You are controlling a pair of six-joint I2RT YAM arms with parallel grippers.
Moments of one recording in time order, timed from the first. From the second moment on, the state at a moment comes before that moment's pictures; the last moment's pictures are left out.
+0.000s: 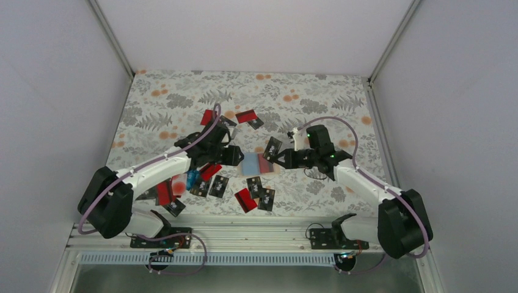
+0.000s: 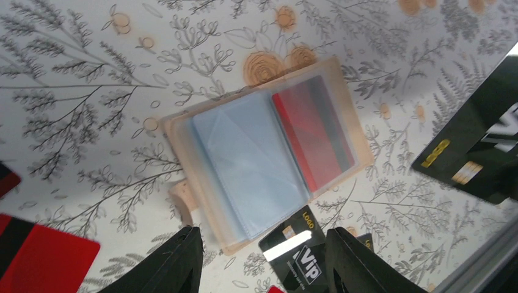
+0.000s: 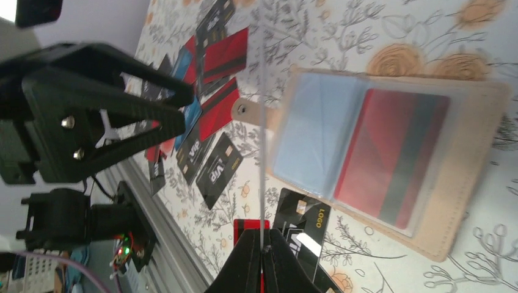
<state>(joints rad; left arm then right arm) -0.66 1.39 0.88 -0.41 0.19 -0.53 0.42 1.23 0.67 -0.24 -0.66 0.45</state>
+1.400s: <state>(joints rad) -0.57 1.60 0.80 -0.28 0.35 -0.43 0.42 1.72 0.76 -0.08 -0.75 0.26</state>
